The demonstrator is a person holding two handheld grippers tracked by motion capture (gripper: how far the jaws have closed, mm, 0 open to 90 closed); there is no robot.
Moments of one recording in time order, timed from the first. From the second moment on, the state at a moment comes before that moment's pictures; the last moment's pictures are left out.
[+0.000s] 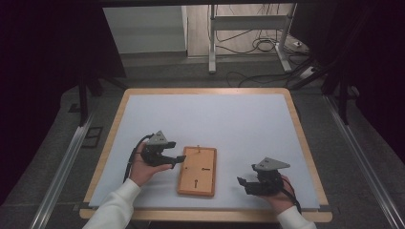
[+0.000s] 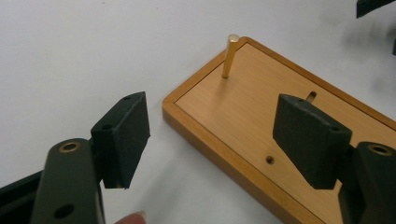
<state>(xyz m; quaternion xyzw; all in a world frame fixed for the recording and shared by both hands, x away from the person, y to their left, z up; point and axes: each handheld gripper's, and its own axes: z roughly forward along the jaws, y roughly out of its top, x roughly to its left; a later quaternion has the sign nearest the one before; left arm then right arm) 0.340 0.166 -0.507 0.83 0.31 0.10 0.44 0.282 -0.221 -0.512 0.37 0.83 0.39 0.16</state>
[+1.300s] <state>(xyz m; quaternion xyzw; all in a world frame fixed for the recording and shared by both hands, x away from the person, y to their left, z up) 0.379 0.106 -0.522 0.86 0.26 0.09 0.43 0.284 -0.224 -0.513 0.37 0.82 0.39 0.17</state>
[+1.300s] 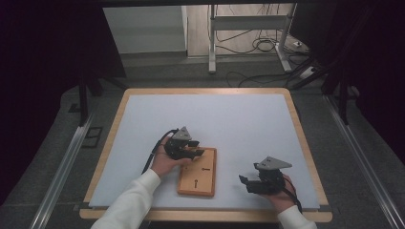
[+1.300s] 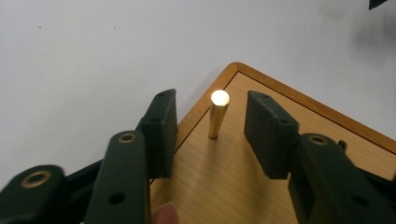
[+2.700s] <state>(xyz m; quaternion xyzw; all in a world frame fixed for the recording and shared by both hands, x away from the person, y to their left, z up) 0.389 0.106 -0.521 0.86 0.28 0.04 0.43 0.268 -0.199 -0.502 0.30 0.84 0.39 0.21</state>
